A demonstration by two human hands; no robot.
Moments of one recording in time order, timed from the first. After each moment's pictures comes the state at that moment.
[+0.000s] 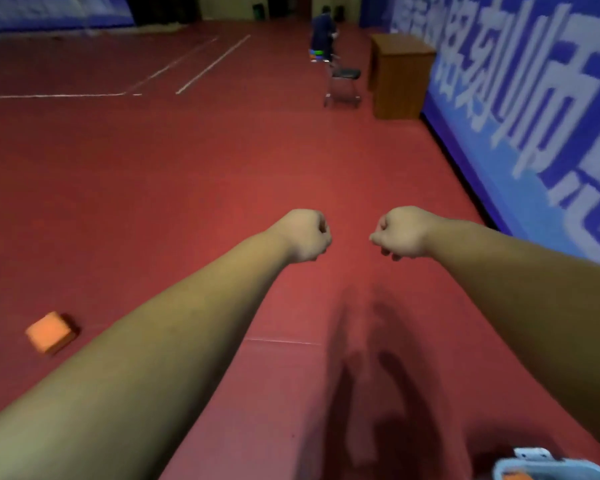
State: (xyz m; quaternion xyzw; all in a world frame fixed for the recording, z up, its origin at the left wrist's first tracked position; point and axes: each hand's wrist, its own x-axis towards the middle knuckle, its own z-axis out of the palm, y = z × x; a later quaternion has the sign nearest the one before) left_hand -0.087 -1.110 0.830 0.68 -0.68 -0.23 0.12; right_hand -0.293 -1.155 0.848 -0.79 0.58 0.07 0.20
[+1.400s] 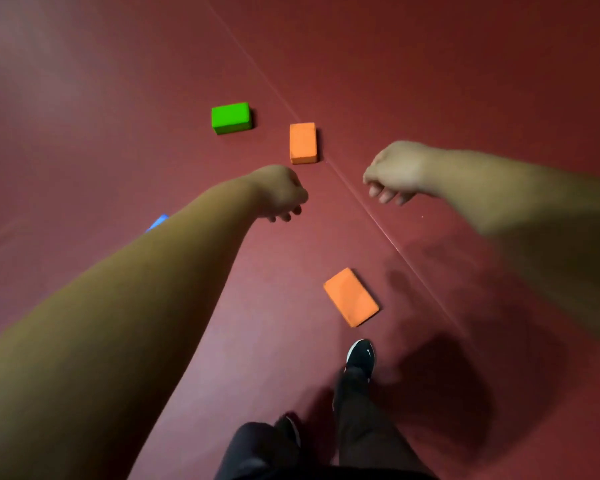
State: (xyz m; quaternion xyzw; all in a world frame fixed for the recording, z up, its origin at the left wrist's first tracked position) left_hand 0.648 -0.860 0.643 0.90 -0.17 -0.37 0.17; right_hand 0.586 -1.087 0.631 -0.85 0.24 0.26 0.39
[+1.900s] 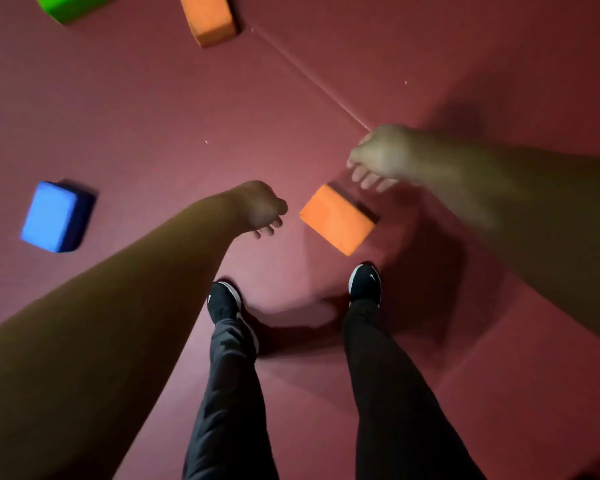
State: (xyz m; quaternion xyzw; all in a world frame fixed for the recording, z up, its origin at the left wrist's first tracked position) left_hand 0.661 -0.877 0.302 0.79 -0.09 -0.59 0.12; right_hand 0.567 -1.092 0.307 -0.70 0.43 0.32 0.46
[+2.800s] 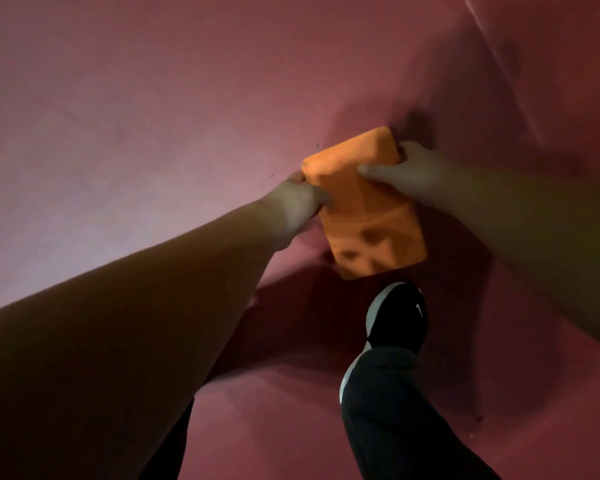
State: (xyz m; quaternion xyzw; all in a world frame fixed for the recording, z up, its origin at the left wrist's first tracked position) left_hand 0.581 -0.859 -0.129 0.68 0.18 -0.58 0.41; right_hand 0.524 -1.058 -0.119 -0.76 0.43 0.36 0.32
